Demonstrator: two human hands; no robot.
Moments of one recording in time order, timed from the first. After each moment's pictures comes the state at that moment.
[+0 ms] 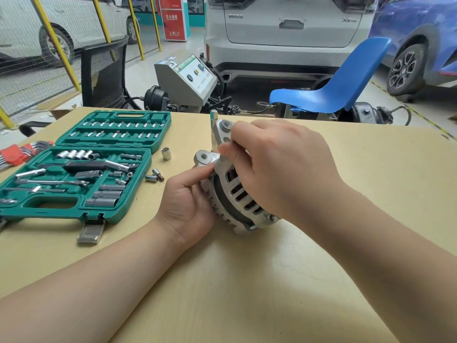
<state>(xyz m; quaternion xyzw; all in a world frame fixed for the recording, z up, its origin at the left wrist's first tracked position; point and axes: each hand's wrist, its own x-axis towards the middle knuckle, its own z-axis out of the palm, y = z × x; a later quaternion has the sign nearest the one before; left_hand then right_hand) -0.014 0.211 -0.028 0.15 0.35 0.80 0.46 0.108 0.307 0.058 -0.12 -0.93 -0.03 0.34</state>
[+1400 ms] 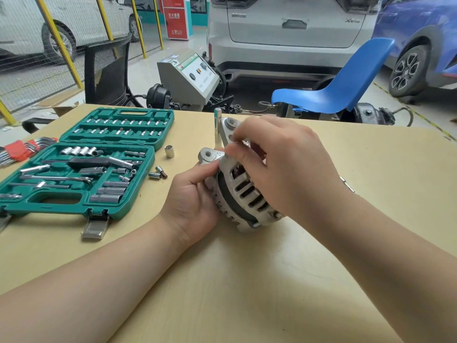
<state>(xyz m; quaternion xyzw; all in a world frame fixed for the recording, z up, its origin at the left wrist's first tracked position) -0.016 0.213 -0.030 0.15 0.36 0.80 0.45 0.106 0.314 0.050 -0.10 -0.93 0.08 0.36</state>
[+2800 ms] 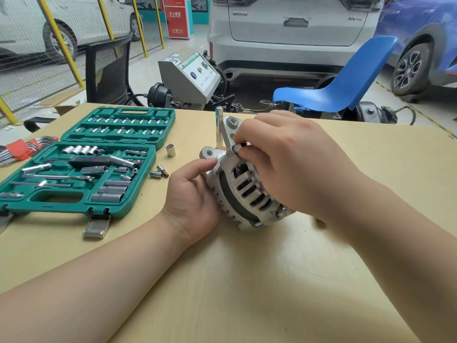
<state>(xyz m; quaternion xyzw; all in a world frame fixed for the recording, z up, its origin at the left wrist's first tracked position) -0.017 0.212 -0.027 0.15 0.33 0.80 0.47 0.112 0.325 0.065 -0.01 -0.96 -0.01 0.27</state>
